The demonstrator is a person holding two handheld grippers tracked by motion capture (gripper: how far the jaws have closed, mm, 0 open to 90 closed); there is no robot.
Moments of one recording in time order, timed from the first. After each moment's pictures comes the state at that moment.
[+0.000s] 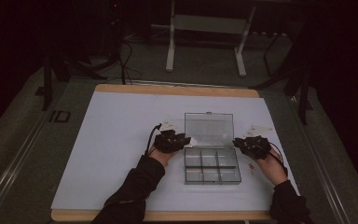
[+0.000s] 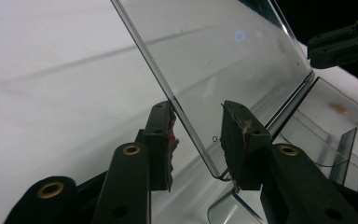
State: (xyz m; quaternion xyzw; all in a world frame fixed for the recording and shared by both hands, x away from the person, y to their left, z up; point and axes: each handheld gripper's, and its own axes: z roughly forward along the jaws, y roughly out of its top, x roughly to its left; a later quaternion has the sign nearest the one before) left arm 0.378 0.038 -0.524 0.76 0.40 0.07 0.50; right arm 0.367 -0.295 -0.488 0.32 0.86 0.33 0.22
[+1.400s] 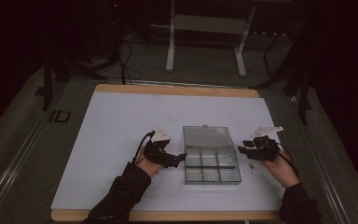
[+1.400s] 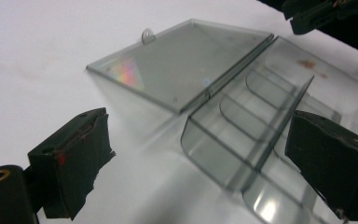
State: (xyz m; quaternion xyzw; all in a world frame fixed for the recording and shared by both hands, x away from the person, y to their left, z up) left arm 0.330 0.064 -0.503 0.80 0.35 0.10 0.47; right arm 0.361 -0.316 -0.479 0.35 0.87 0.31 0.17
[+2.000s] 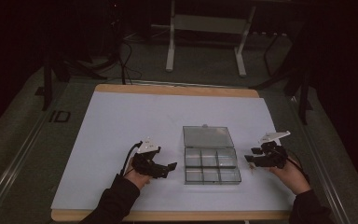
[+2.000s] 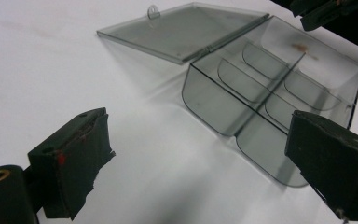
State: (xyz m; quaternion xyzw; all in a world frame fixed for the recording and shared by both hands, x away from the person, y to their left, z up) left arm 0.300 0.092 -0.518 0.79 0.37 0.09 0.48; right arm 0.349 -0.342 -0.488 0.37 0.88 0.28 0.13
